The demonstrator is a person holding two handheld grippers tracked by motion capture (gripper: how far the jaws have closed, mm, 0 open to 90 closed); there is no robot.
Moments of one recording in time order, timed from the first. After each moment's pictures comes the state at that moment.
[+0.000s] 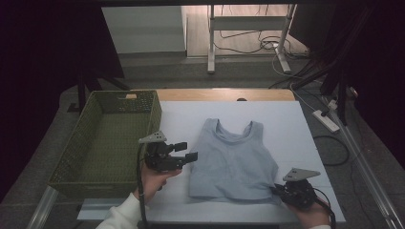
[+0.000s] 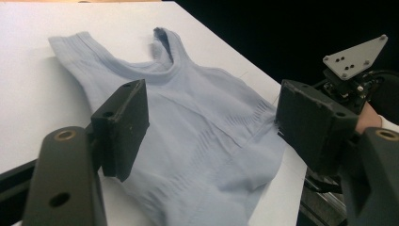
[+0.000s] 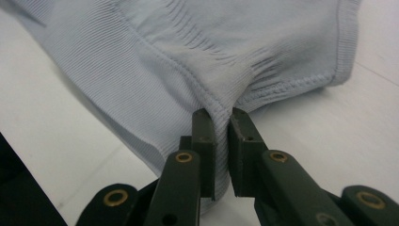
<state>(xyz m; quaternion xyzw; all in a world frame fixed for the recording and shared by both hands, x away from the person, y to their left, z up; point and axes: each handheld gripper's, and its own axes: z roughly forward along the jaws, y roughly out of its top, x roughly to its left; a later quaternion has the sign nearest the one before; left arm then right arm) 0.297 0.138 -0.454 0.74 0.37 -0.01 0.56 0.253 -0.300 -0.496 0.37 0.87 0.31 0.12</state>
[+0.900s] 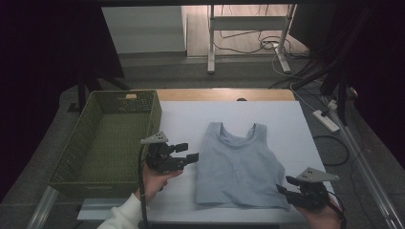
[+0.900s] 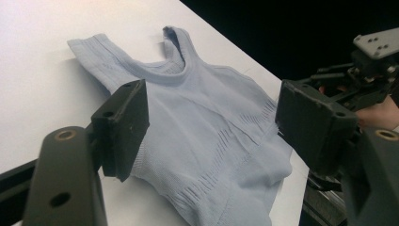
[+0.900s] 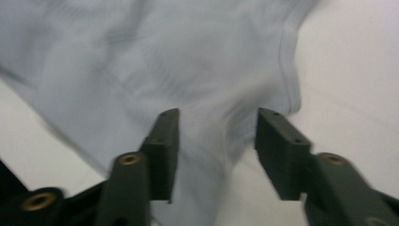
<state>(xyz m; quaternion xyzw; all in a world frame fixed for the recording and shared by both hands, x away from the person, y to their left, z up) 0.298 0.135 -0.457 0.74 0.37 -0.01 0.56 0.241 -0.315 -0.474 0.40 0.83 0.35 0.18</state>
